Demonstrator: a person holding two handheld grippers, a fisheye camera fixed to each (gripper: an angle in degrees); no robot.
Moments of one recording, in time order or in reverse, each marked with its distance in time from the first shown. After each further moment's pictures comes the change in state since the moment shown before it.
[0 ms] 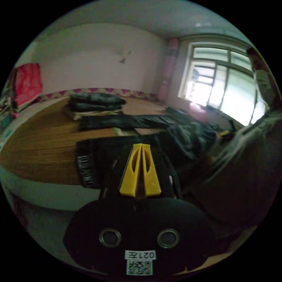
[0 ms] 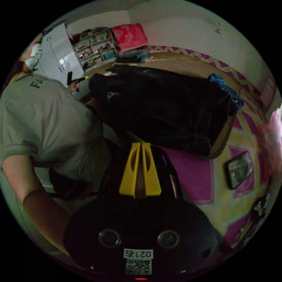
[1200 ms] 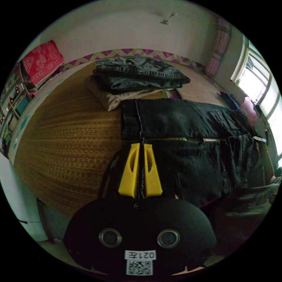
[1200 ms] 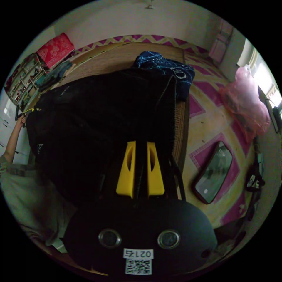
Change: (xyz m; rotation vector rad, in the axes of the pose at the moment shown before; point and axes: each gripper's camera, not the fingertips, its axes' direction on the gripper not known) left arm -0.193 -0.121 0.172 -0.435 -0.239 -0.147; right arm 0.102 -0.128 0.077 -0.074 0.324 0.507
